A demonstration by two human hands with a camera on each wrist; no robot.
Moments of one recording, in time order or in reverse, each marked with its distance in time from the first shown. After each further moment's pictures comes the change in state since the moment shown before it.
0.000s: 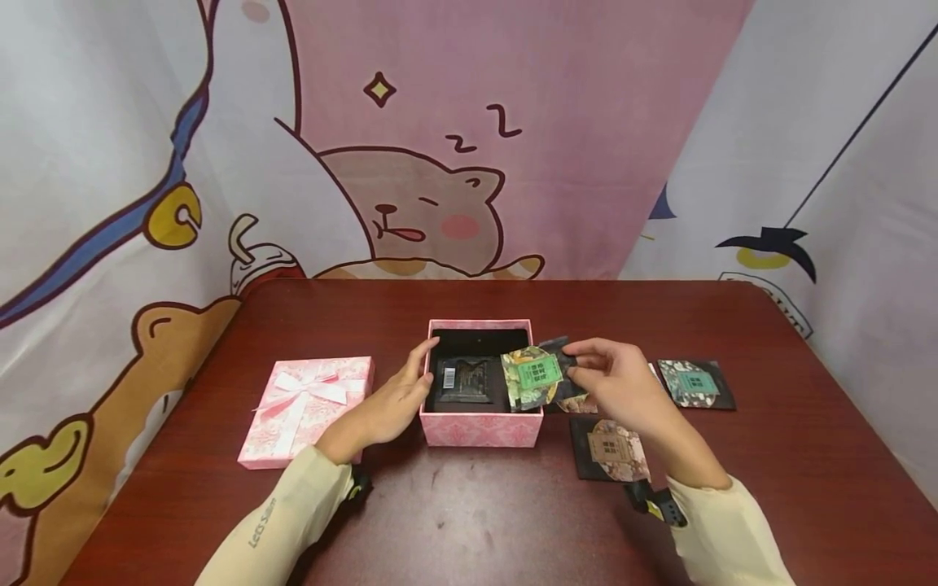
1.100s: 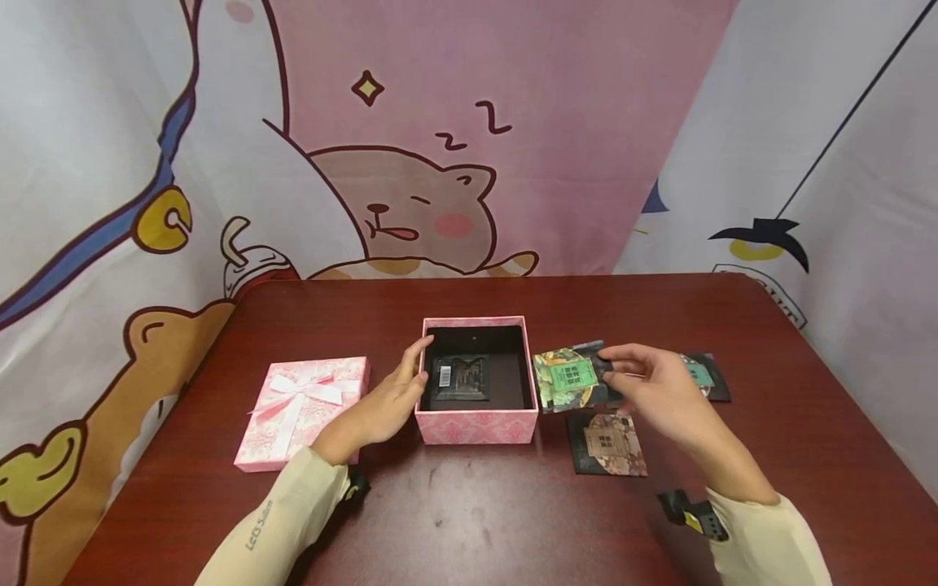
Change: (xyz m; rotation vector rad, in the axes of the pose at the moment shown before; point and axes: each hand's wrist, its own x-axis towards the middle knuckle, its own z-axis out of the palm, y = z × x) left_hand 0.000 0.001 0.000 -0.014 -0.003 -0.011; right_hand -0.022 0.027 -0.028 -0.032 0.058 0.026
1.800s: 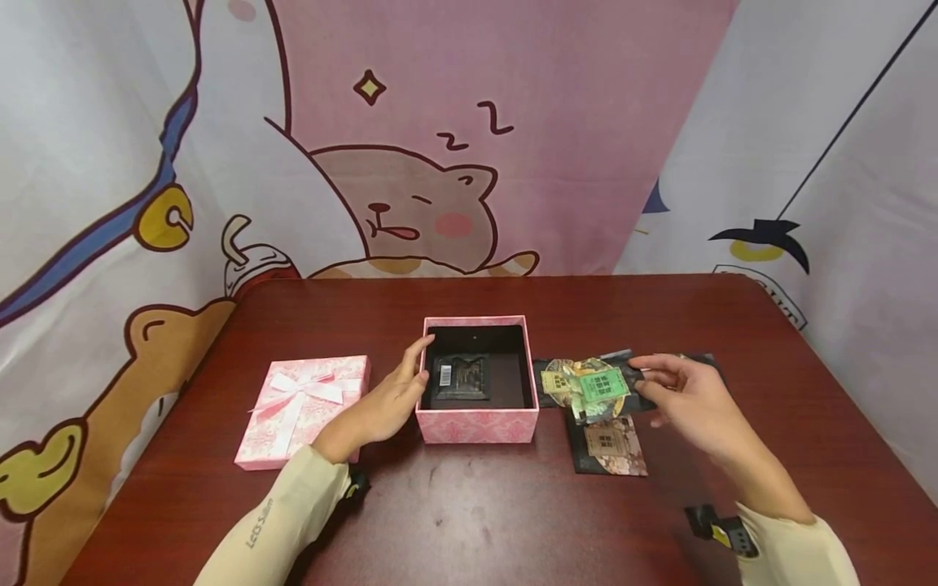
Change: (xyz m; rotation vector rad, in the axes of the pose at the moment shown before) left_hand 0.000 0.000 0.000 0.000 0.001 0.002; right_hand -0.012 0.027 -0.018 -0.036 0.012 0.057
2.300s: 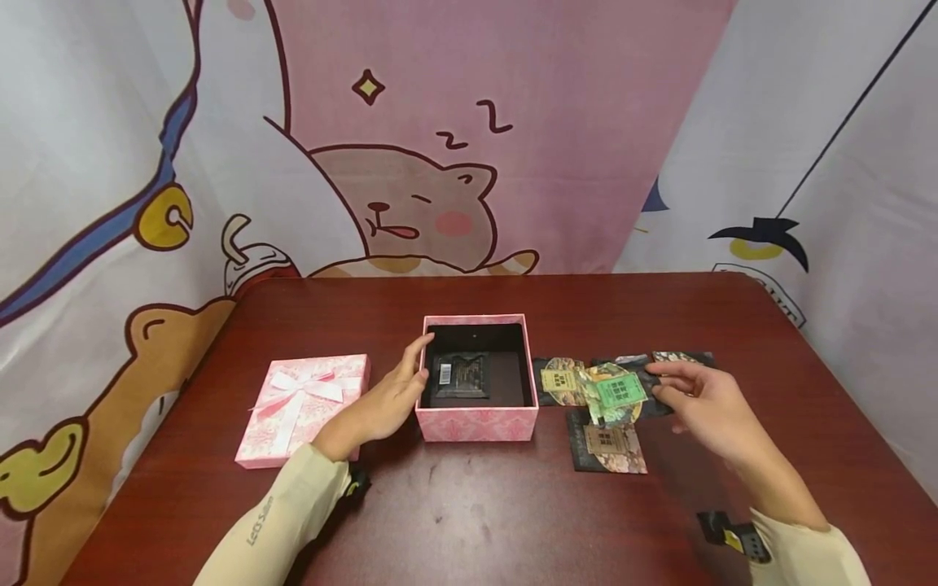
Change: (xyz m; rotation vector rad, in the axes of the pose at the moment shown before) left_hand 0.000 0.001 -0.001 0.011 -0.012 -0.008; right_hand -0.004 0.019 -0.008 -0.019 0.028 0.049
